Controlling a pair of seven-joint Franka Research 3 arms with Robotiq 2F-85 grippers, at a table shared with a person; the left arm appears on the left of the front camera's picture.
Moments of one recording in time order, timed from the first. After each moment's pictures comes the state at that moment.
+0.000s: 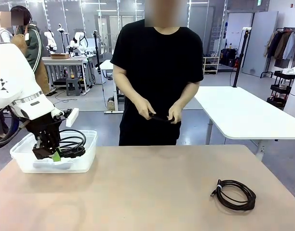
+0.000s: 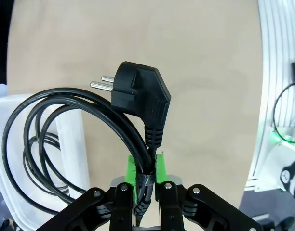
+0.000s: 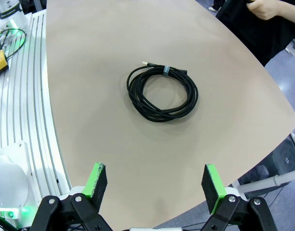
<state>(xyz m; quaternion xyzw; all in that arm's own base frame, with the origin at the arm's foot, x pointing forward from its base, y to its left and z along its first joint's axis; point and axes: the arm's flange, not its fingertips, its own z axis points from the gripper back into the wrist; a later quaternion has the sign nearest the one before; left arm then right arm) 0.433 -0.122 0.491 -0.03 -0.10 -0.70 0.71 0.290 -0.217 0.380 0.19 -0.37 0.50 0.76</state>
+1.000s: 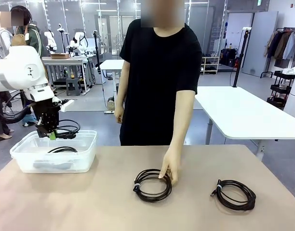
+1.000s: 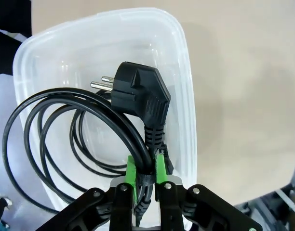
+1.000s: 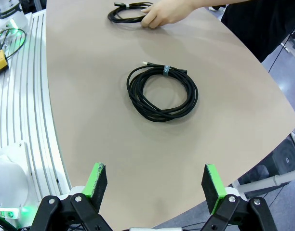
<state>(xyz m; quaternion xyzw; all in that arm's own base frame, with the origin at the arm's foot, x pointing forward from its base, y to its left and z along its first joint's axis) 0.629 -0.043 0.468 -0.04 -0.04 -0.75 0.66 0.290 -0.217 0.380 0.19 -0.37 0.50 0.76</state>
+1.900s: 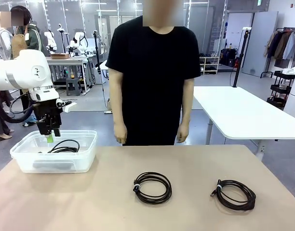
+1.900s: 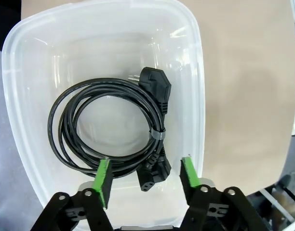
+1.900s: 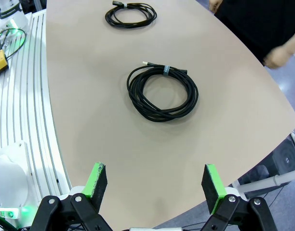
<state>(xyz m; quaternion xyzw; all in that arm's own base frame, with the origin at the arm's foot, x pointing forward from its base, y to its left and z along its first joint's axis) 0.656 -0.040 0.454 -0.07 0.01 -0.73 0.68 0.290 -0.217 0.380 0.19 -0.37 0.50 0.76</state>
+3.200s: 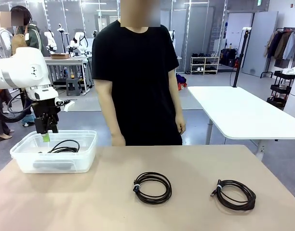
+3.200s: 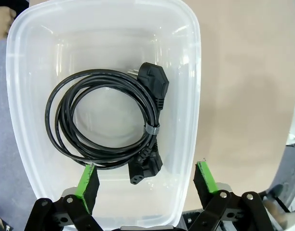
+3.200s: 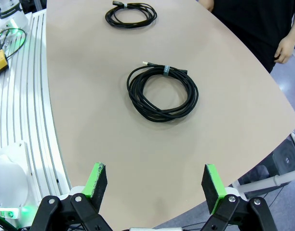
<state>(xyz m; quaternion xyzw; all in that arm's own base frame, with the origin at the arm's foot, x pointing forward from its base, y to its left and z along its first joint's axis) 0.643 -0.038 0.462 -0.05 0.01 -0.70 0.71 0.290 -0.217 0.380 0.19 -0.37 0.50 0.76</state>
